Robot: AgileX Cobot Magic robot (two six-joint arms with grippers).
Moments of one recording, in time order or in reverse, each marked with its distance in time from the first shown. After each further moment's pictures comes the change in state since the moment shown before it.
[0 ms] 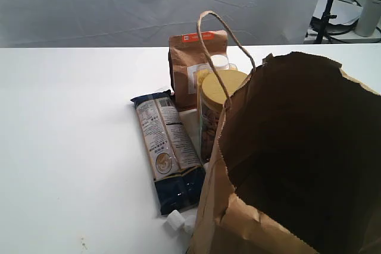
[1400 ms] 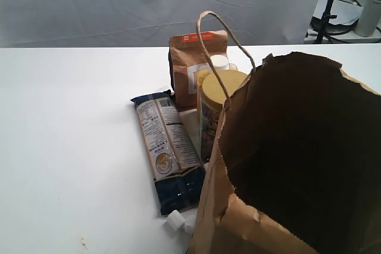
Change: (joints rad) left arm 0.000 0.000 0.000 0.000 0.000 0.000; right arm 0.149 0.694 -0.822 0.272 0.284 -0.225
